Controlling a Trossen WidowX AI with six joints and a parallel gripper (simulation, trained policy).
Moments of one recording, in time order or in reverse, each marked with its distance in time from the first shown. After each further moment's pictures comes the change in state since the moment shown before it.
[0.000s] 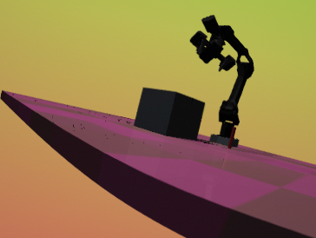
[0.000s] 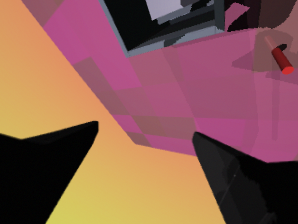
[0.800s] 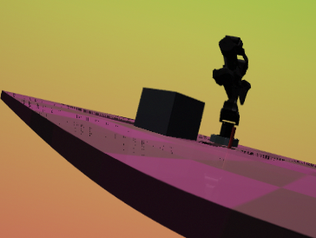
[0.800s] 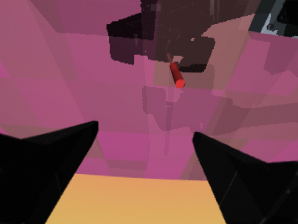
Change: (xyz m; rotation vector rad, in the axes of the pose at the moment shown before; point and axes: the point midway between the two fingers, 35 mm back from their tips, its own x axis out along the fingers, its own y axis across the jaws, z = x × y) arm 0.054 -0.142 0.015 -0.272 -0.139 -0.539
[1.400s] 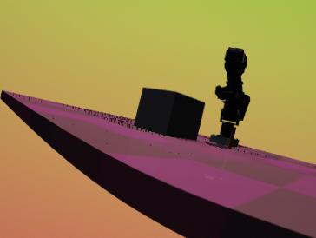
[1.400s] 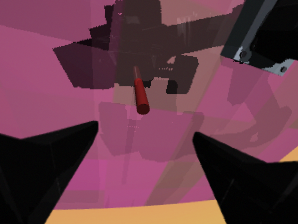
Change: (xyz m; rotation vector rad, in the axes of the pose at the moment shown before) arm 0.056 -0.040 0.021 -0.133 -0.114 -0.201
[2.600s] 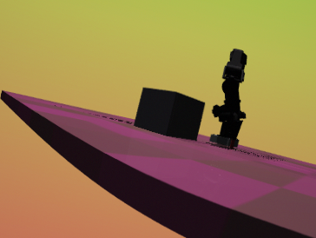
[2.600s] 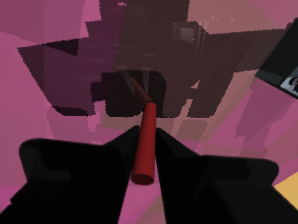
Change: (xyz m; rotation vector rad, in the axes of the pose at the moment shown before) arm 0.070 0.009 0.014 -0.103 -0.015 -0.044
